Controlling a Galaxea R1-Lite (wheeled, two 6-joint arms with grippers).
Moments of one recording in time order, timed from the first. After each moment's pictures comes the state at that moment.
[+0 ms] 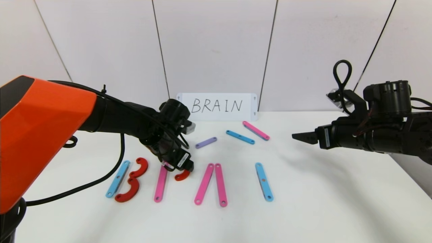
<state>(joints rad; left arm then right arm) -0.46 2.12 -1.50 0.40 0.09 0.12 0.14 1.72 -0.92 -0.24 0.25 -0.03</state>
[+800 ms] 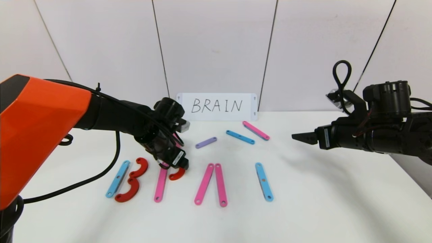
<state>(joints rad) -0.43 2.12 -1.50 0.41 0.09 0.12 0.14 1.72 -0.92 -0.24 0.25 -0.03</state>
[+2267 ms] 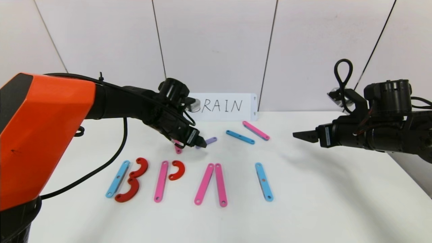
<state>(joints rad) -0.43 2.20 -1.76 0.40 -0.13 0.12 0.13 1.73 -0.93 -0.24 0.25 -0.03</state>
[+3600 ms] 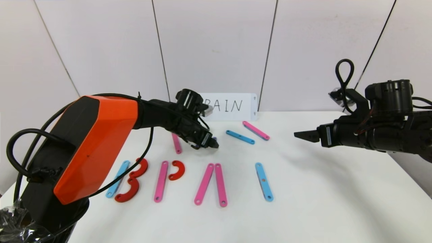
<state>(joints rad) -0.45 2.42 -1.97 0.32 -0.15 0.13 0.12 1.73 -0.93 -0.24 0.25 -0.03</state>
